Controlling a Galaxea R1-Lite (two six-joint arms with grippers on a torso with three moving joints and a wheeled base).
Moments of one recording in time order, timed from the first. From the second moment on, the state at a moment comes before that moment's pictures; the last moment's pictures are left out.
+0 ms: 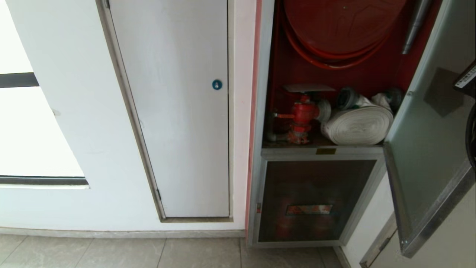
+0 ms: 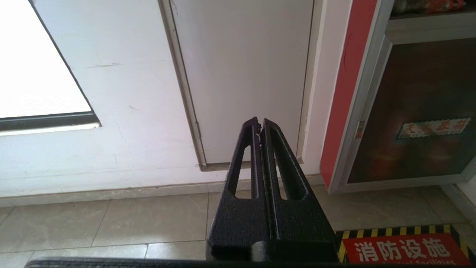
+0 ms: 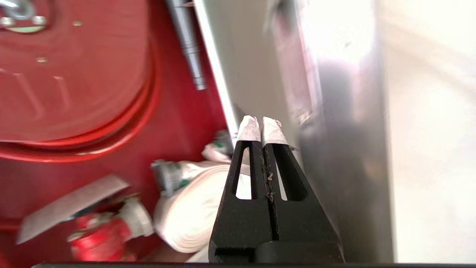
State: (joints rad) left arm -0.01 0.00 0.00 -0.02 -0.04 0.05; right arm 0.19 1.47 -0.76 -1.40 -0.92 -0.30
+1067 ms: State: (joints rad) left arm -0.01 0.00 0.00 -0.02 -0.04 0.05; right arm -0.07 1.33 -0.61 -1.40 -0.91 -0.34
